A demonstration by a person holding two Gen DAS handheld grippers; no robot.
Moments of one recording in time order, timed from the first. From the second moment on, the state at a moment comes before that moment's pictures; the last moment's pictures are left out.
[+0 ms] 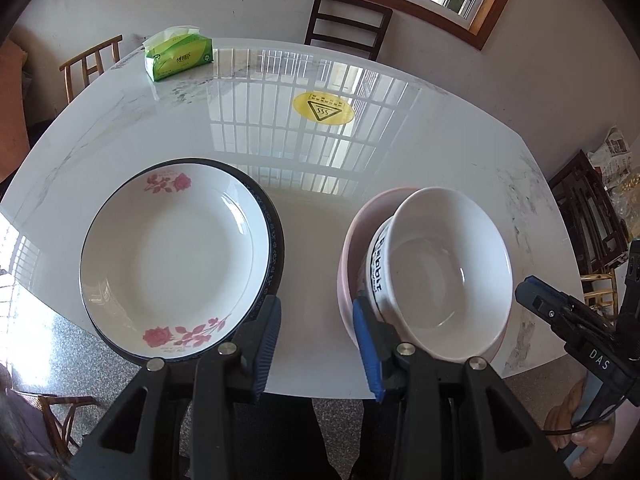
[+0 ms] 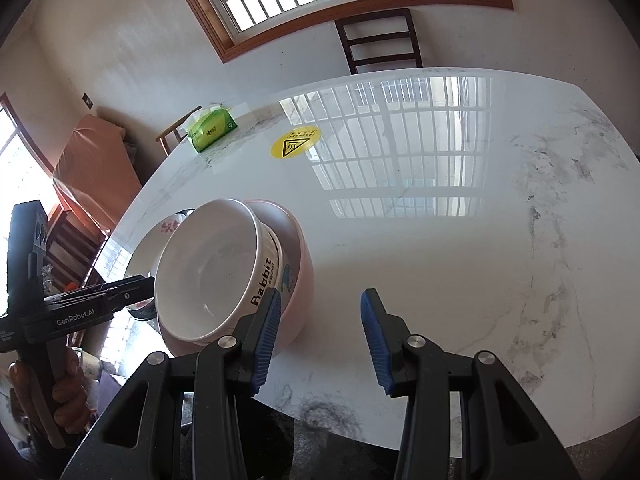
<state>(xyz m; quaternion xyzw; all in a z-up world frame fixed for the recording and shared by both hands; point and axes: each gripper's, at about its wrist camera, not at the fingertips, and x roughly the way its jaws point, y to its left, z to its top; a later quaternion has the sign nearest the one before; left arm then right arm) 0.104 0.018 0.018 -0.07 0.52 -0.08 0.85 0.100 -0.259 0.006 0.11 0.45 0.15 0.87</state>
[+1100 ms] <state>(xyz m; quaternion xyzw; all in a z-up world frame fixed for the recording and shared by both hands) 0.122 0.020 -0.009 -0.12 0.58 -0.05 0.80 0.152 -0.241 -0.020 0.04 0.55 0.15 0.82</state>
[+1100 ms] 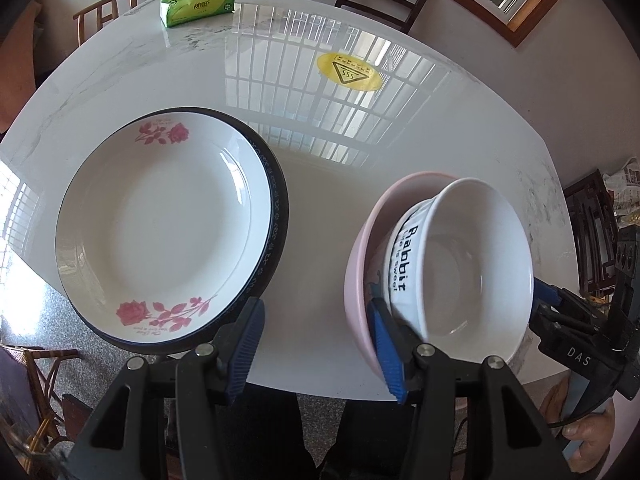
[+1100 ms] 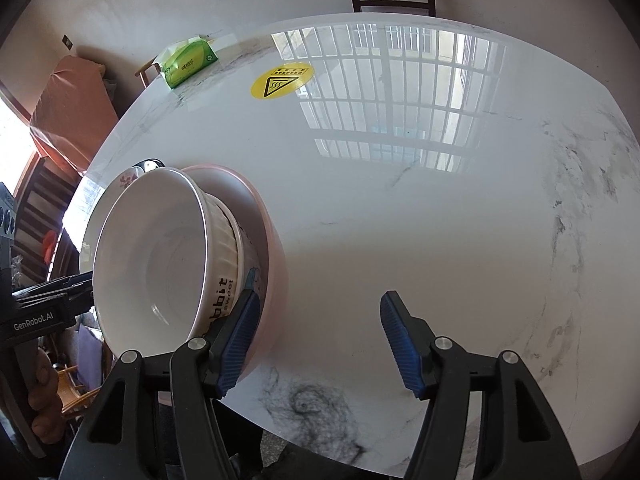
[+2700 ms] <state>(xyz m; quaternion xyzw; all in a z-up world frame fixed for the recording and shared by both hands) 0.127 0.005 0.038 -0.09 0.58 -0.04 0.81 0.178 -0.203 0.020 -0.01 0.61 0.21 0.76</state>
